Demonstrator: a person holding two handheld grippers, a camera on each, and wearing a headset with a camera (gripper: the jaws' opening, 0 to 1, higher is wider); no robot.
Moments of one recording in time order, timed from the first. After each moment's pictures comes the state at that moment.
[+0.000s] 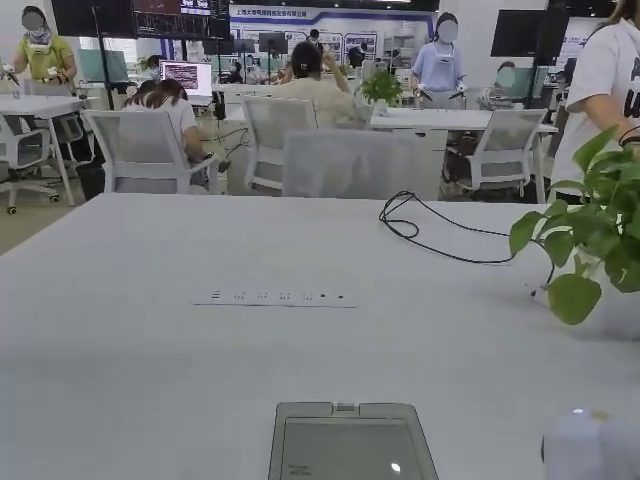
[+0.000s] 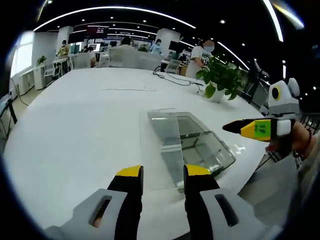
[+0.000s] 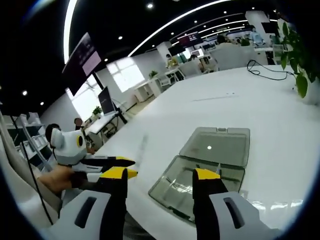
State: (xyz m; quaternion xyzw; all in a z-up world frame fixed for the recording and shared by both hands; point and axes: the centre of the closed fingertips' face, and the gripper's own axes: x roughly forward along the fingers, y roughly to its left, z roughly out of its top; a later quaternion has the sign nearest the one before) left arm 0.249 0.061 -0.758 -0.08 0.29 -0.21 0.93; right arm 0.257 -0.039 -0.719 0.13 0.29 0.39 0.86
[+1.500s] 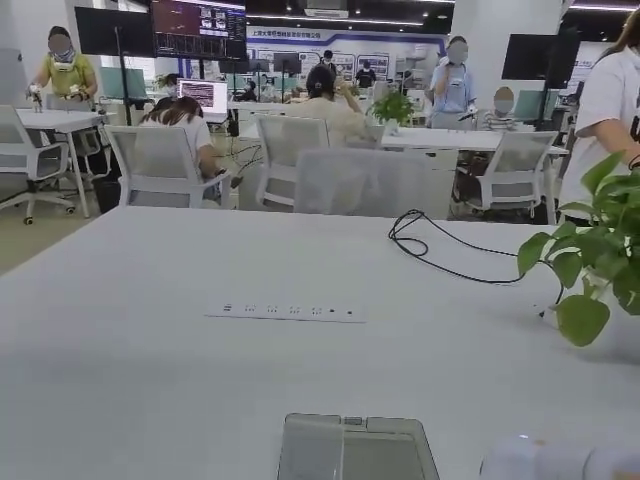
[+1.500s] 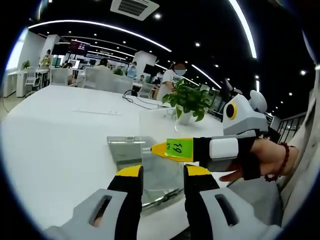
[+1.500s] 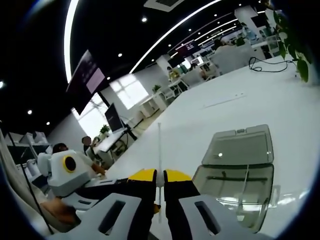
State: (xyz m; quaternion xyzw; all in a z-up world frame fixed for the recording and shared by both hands) left arm 0.235 -0.004 -0.715 -0.12 0.19 -0.31 0.92; right arm 0.258 -0.001 -0.706 0.21 0.25 0.39 0.86
